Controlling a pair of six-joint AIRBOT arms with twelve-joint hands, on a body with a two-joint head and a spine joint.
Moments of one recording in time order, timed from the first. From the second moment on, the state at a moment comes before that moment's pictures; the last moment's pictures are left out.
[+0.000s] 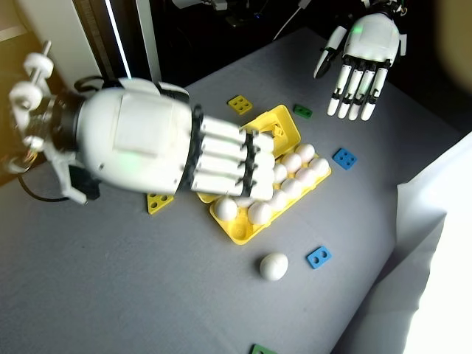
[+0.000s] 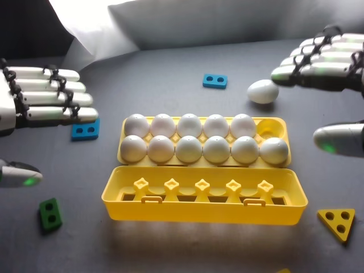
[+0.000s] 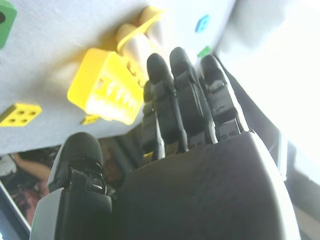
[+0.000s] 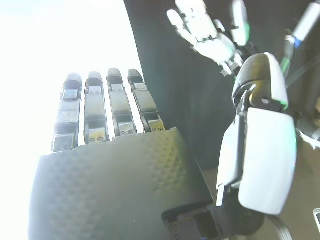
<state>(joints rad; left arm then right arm) 0.52 -0.78 1.00 0.98 -0.94 0.29 -0.30 -0.68 0.91 -0.55 0.51 -0.32</state>
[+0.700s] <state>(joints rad) 0.48 -0.78 1.01 1.11 -0.95 0.18 -0.27 -0.74 1.03 -0.07 0.36 -0.79</state>
